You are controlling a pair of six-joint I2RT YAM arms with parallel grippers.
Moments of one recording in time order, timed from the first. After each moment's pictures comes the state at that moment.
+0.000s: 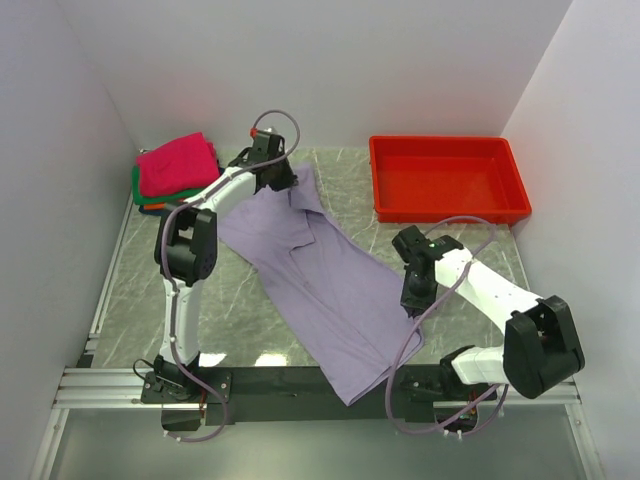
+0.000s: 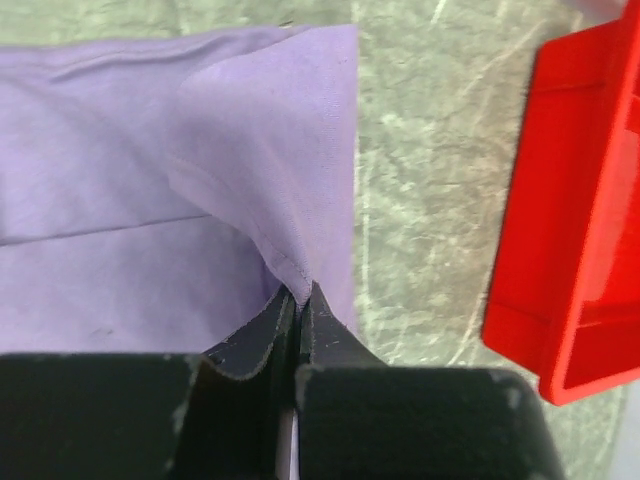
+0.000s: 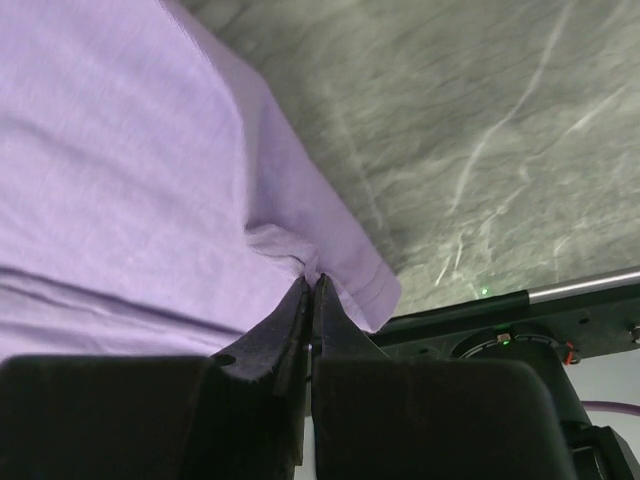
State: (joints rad) left arm -0.35 2.19 1.82 -0.33 0.06 -0.72; right arm 0.43 1.31 0.82 -1.04 0.12 0.72
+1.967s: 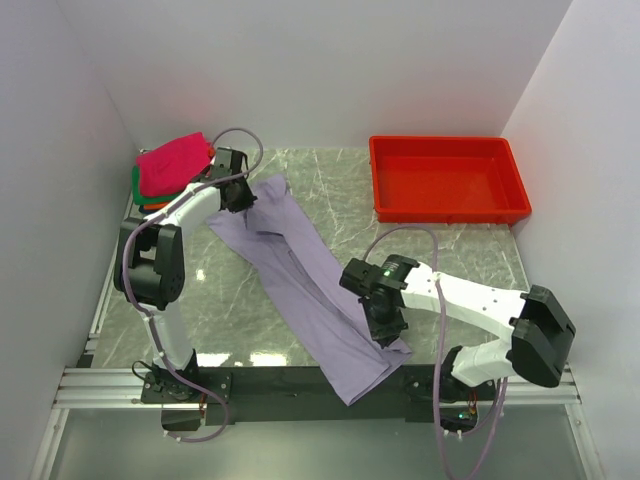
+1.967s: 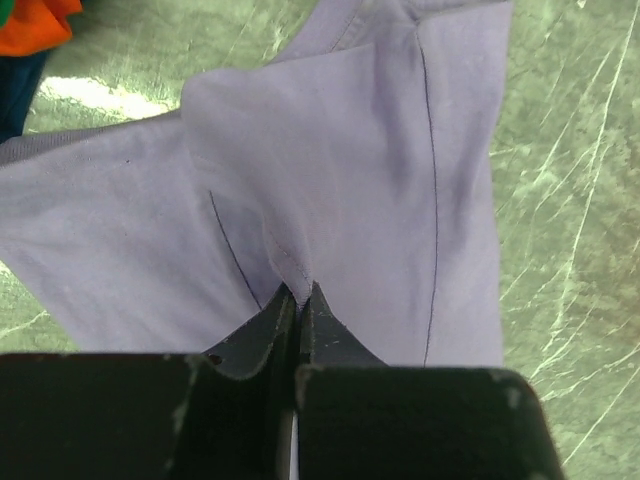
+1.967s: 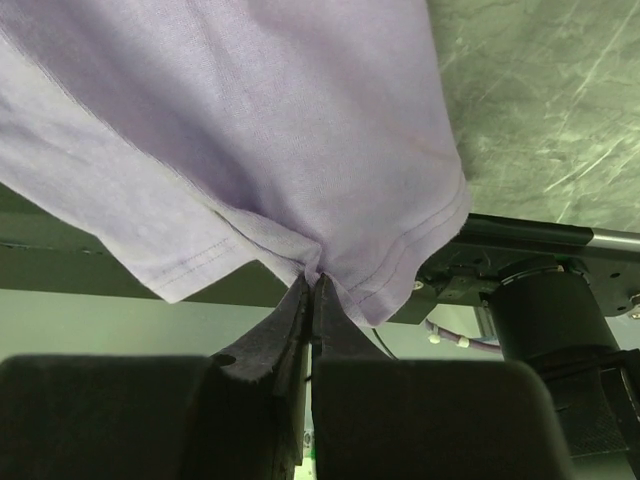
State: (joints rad) left arm -0.22 1.88 1.41 -0.39 -0.10 -0.62; right arm 0.96 1.35 0.95 -1.19 0.01 0.78
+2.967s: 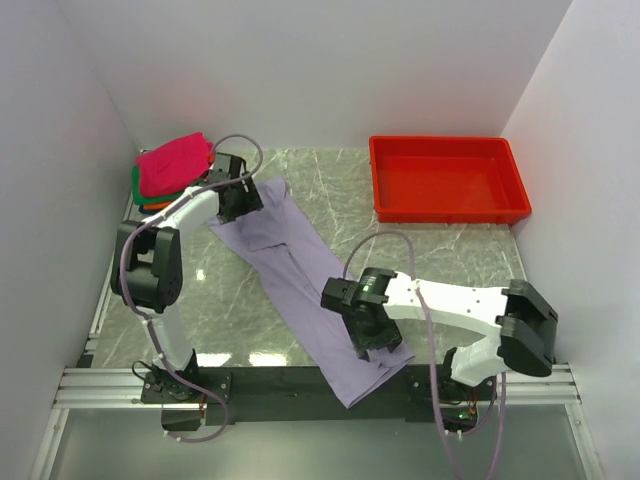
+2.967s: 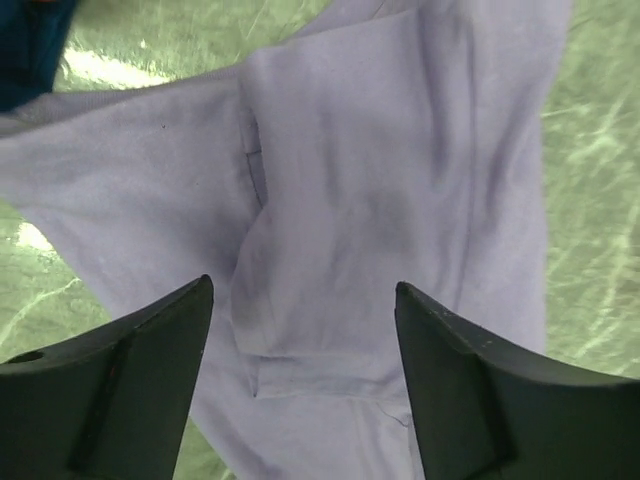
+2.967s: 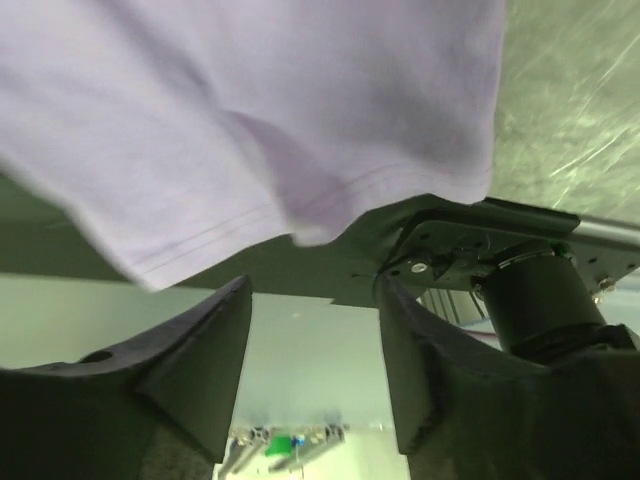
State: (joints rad) left arm -0.22 1.86 1.36 -0.43 -0.10 -0.59; right arm 1.15 1.45 0.99 -1.23 0.05 0.82
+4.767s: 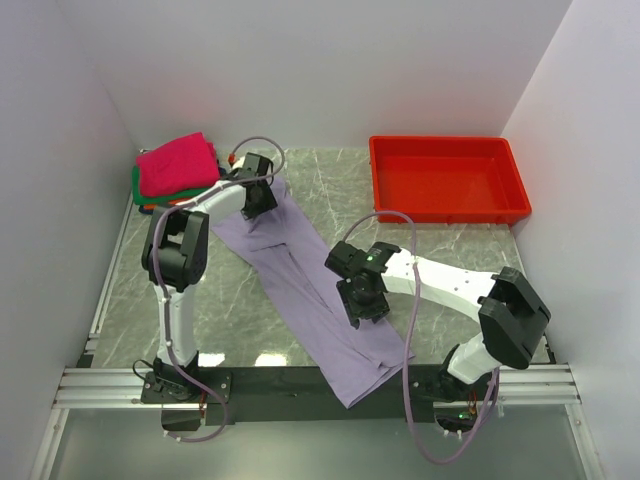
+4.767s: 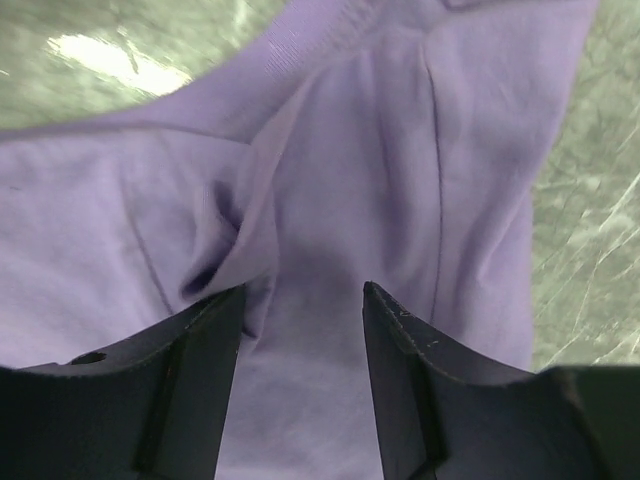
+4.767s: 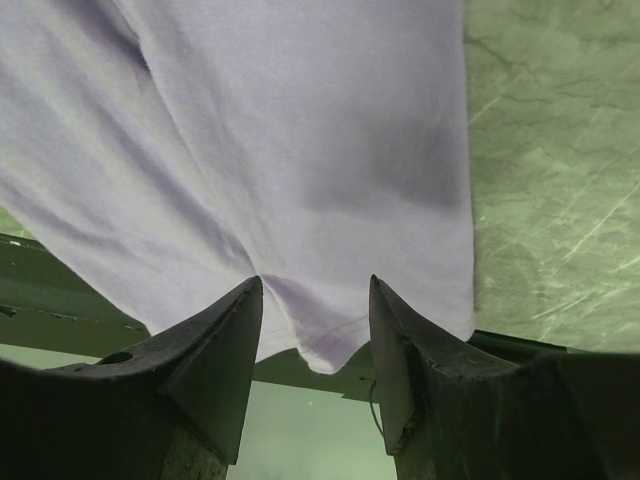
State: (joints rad) left arm -0.32 2.09 1.55 -0.42 -0.23 -0.70; right arm 0.91 1.52 1.04 -1.00 0.05 0.60
